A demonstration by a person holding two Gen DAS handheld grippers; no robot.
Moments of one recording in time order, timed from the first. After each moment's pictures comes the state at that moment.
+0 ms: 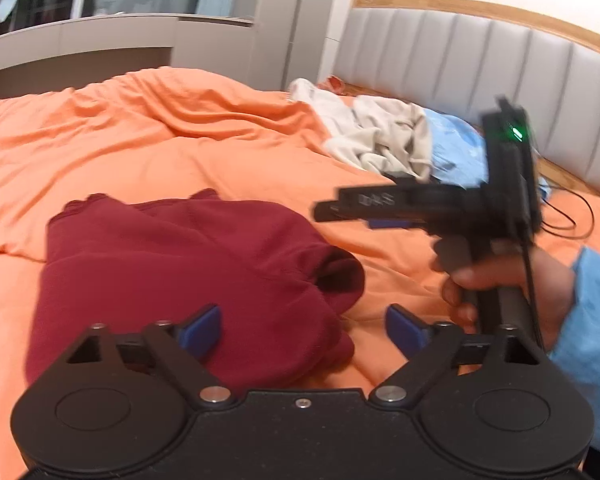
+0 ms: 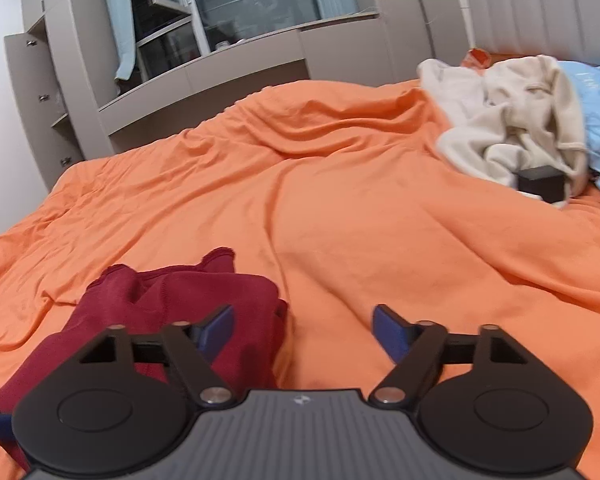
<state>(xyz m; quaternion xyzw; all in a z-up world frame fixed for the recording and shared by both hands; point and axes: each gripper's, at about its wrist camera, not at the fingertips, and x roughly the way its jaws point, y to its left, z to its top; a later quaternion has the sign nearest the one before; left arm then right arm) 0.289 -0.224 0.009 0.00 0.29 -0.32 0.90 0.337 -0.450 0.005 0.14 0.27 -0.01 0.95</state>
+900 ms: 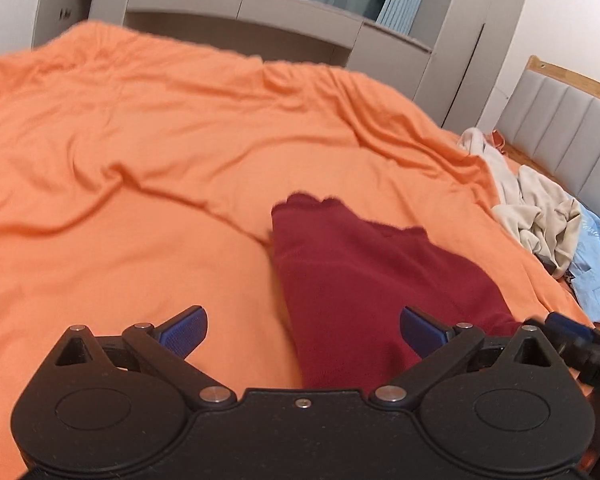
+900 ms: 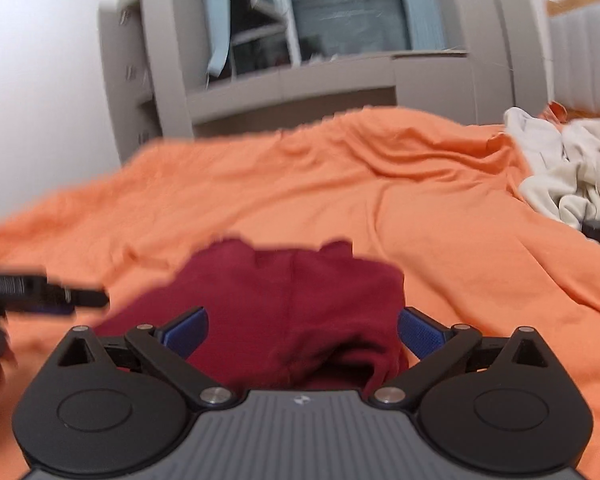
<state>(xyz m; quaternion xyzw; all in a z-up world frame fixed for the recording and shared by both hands) 0.328 -0.087 0.019 -0.12 0.34 -0.12 0.93 0.289 -0.368 0.015 0.04 0.25 0.09 0.96</state>
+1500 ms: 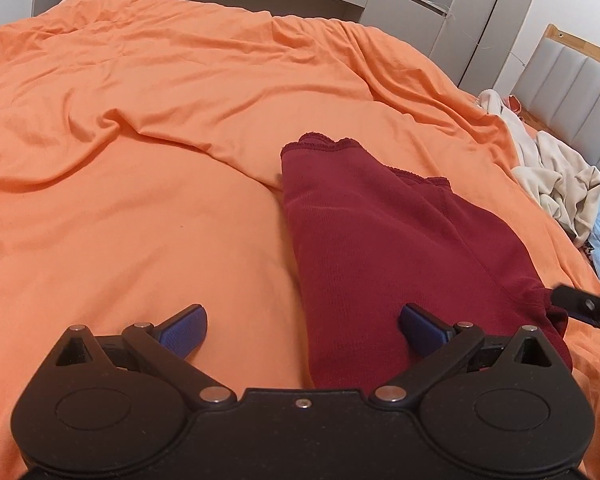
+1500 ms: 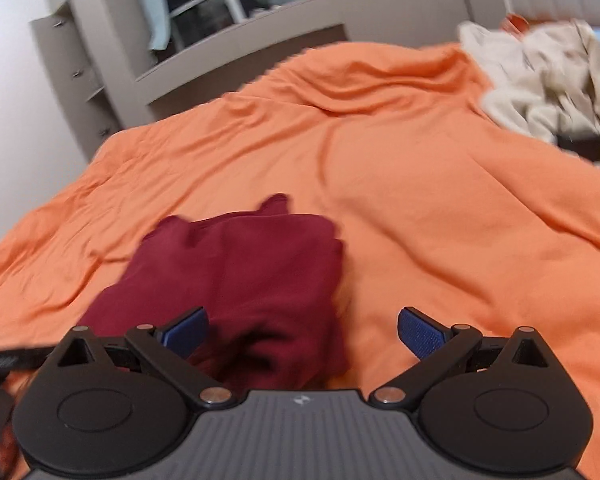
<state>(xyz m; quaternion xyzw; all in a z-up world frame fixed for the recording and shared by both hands) 0.340 -0.099 -0.014 -0.11 0.39 -0.11 0.91 0.334 -0.441 -0.005 0.16 0.33 0.06 0.93</state>
